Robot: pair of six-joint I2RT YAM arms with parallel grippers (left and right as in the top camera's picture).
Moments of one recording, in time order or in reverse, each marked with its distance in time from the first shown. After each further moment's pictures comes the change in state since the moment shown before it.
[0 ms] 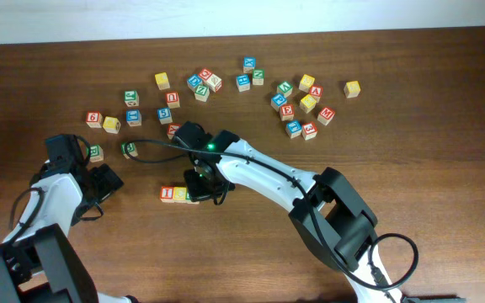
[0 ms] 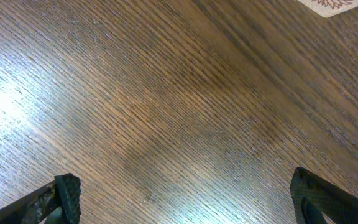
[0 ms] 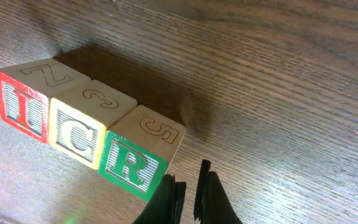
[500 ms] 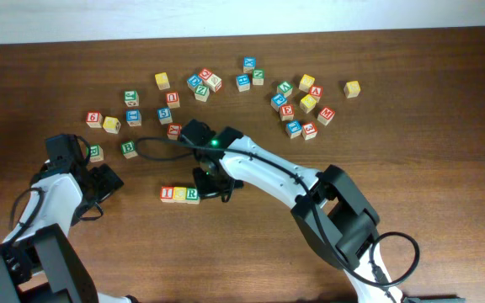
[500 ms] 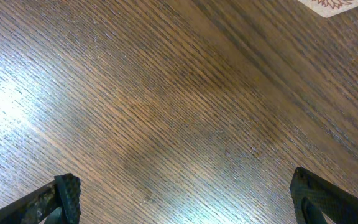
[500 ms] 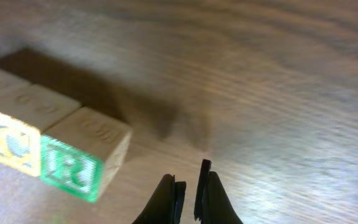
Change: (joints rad) left arm 0.000 0.000 0.000 0.000 0.000 0.000; right arm -0.032 0.000 0.000 -0.069 0.083 0.000
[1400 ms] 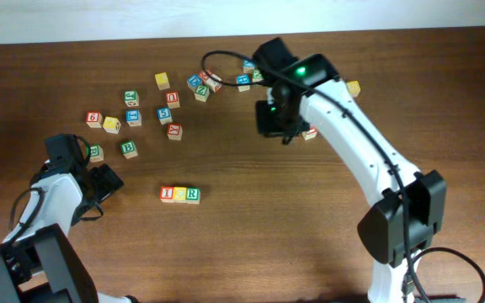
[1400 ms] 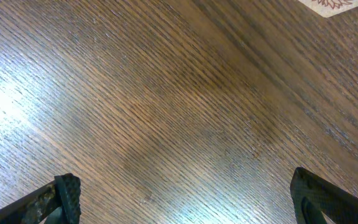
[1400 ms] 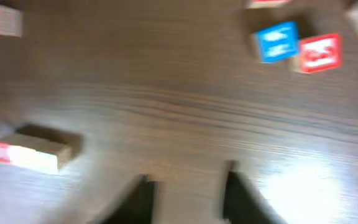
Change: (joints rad) left arm 0.000 0.000 0.000 0.000 0.000 0.000; right arm -0.340 -0.194 0.238 -0.359 0.114 -0.163
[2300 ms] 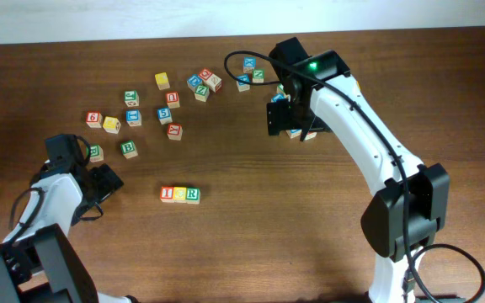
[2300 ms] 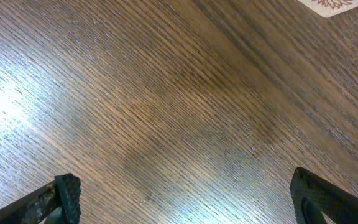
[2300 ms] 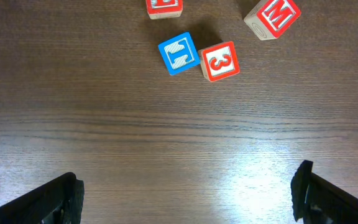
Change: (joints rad) left arm 0.000 0.000 0.000 0.000 0.000 0.000; right arm -0.060 0.014 -0.035 -0.009 0.172 -0.021
